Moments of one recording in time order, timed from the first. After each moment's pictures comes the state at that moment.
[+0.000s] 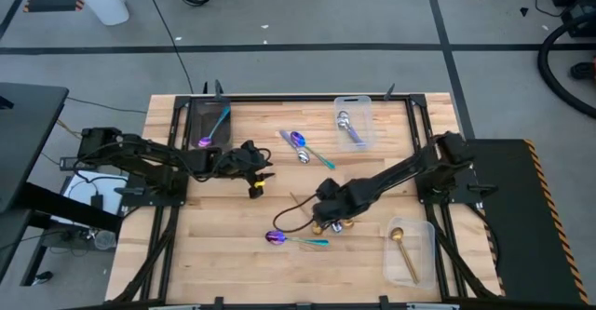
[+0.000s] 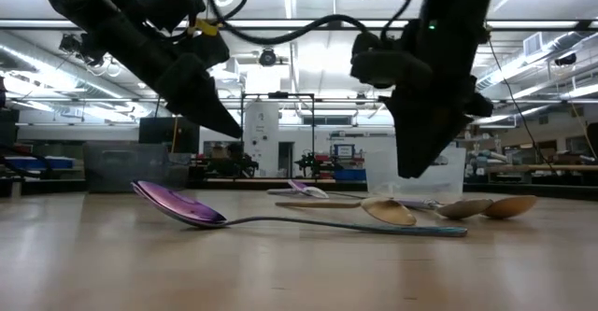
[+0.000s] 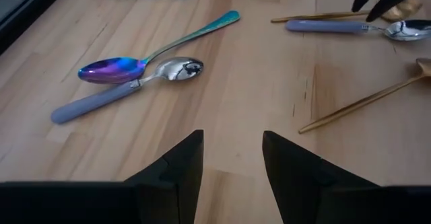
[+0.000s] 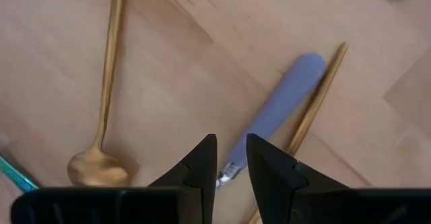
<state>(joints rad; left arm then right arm) 0.03 1.34 0.53 0.20 -0.21 -0.08 0.32 1.87 1.24 -0.78 0.28 1.16</state>
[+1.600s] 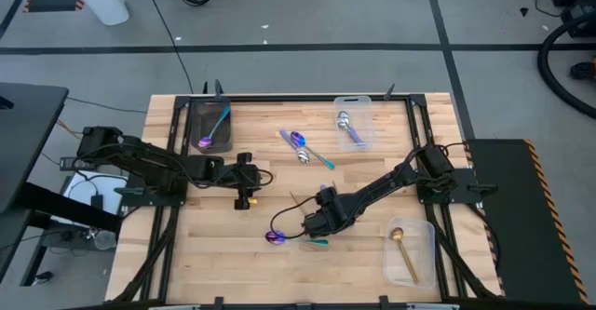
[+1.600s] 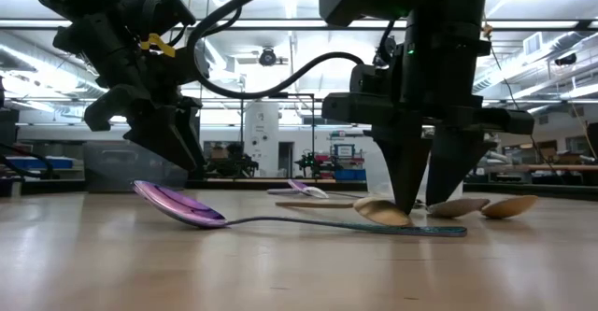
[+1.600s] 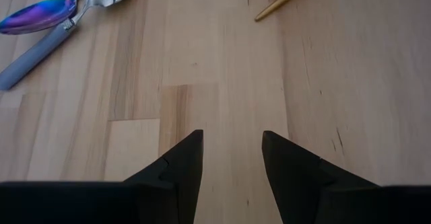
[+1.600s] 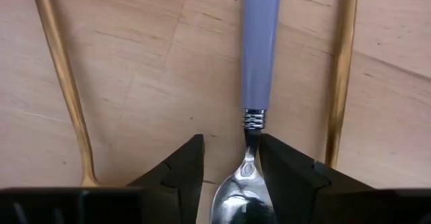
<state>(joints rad) -0.07 1.34 0.53 -0.06 -0.21 0.07 0.35 2.07 1.39 -0.87 0.25 1.62</state>
